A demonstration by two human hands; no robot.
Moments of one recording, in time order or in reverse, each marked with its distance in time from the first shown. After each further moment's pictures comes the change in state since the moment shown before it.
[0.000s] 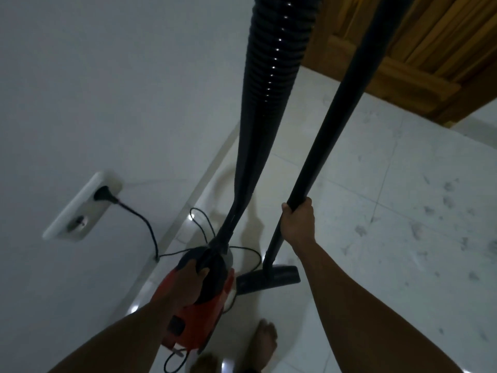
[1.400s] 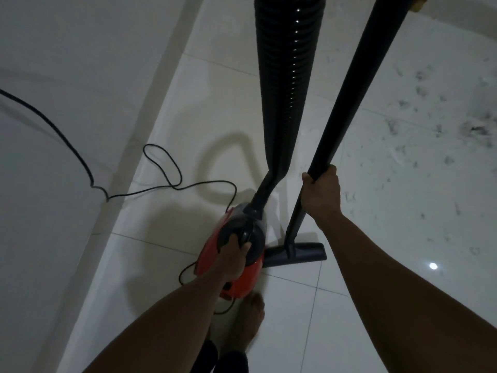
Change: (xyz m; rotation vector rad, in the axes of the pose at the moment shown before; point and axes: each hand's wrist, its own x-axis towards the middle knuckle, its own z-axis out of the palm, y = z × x) left_hand -0.020 -0.025 0.243 -0.144 -0.198 -0.010; right_hand -0.067 0.227 -0.031 -0.081 0.208 0.121
